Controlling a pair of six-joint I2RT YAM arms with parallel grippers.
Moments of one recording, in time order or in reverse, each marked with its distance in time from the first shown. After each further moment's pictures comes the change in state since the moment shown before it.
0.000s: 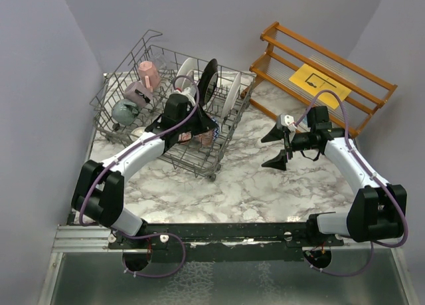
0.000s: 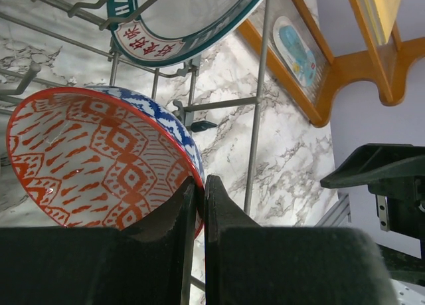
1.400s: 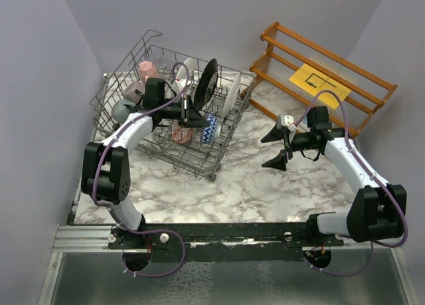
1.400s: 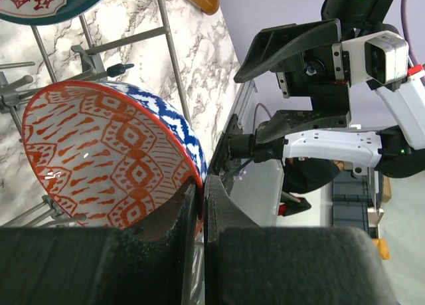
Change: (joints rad) left arm 0.271 0.177 0.184 -0.130 0.852 0.177; right arm 0.000 0.000 0.000 -0.003 0.000 0.000
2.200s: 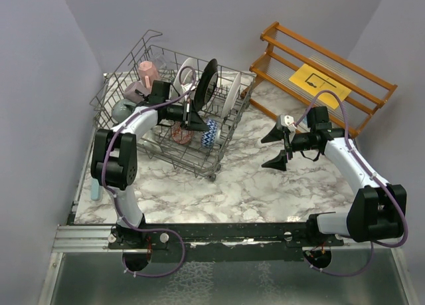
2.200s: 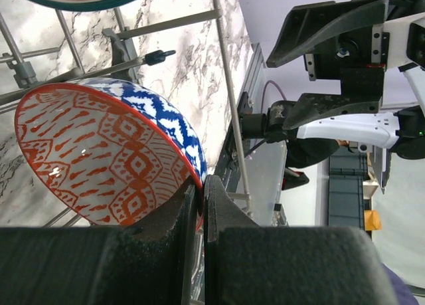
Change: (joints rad) left arm 0.005 0.171 0.120 -0.180 0.073 0.212; right arm 0.000 0.000 -0.003 0.000 0.000 -0.001
